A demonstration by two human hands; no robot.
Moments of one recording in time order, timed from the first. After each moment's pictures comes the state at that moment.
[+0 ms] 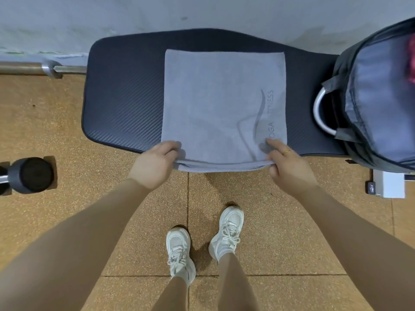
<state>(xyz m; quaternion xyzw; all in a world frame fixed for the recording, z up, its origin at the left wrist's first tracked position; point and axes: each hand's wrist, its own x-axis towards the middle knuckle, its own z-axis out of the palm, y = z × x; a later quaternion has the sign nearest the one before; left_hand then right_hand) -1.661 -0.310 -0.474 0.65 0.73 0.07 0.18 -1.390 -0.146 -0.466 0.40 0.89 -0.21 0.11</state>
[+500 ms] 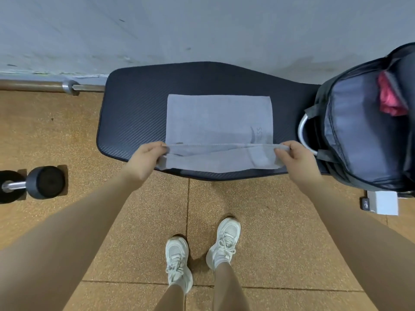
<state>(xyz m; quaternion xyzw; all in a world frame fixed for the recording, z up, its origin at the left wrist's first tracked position) -1.676 -0.275 -0.404 0.18 0.77 0.34 0.51 -1.404 -0.099 -0.403 0.58 0.65 -0.49 -0.04</state>
